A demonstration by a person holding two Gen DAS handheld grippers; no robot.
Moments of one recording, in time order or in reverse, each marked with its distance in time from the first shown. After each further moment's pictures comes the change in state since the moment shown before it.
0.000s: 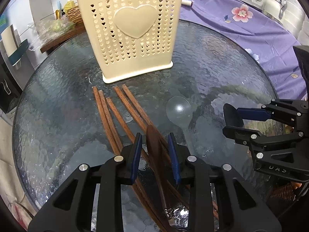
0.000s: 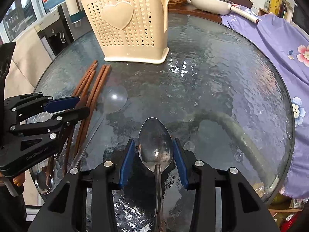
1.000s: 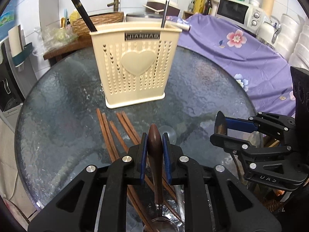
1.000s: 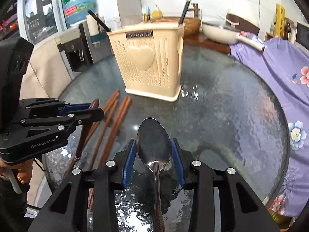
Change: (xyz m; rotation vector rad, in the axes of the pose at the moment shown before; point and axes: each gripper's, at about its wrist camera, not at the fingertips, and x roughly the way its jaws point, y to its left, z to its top) left arm -0.056 0.008 0.018 -0.074 -0.152 -0.070; right arm -0.053 0.002 0.007 -0.073 -0.220 0.086
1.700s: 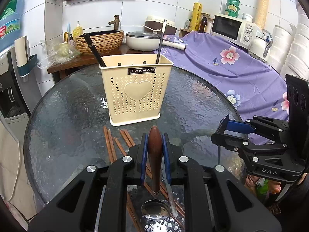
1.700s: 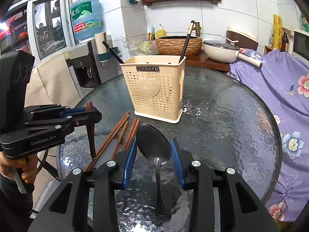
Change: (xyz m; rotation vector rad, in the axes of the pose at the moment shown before) left arm -0.054 -0.005 0.009 -0.001 -0.118 -0.020; right arm -0.043 0.002 0.015 -0.006 -0.117 0.035
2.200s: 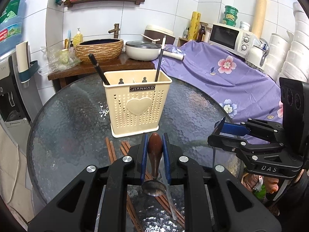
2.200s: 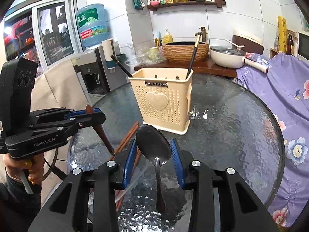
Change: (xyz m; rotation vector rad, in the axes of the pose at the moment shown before) left arm -0.022 0.004 0.021 -0.004 -0.061 -0.015; right arm -0.011 0.000 0.021 0.000 -0.039 0.065
